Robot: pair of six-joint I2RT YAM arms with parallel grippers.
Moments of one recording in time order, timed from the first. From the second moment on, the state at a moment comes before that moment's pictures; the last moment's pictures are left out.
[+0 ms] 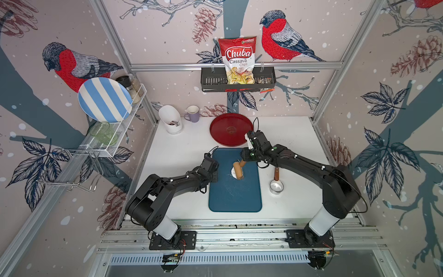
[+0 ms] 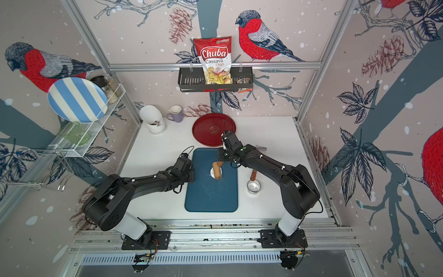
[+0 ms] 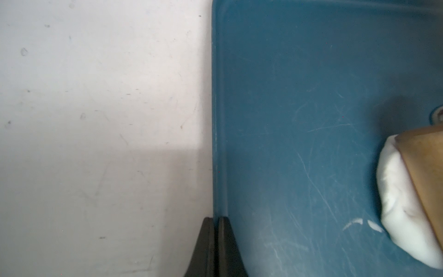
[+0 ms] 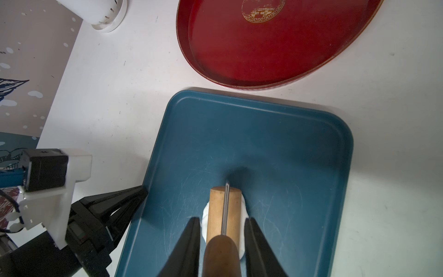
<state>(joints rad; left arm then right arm) -0.55 1.57 0.65 -0.04 -0.19 -0.47 0.70 1.70 1.22 -0.39 -0.06 0.45</state>
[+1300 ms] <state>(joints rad) -0.55 1.58 0.66 -0.04 -0.19 -0.47 0.54 1.60 1.08 -0.36 -0.22 0.47</state>
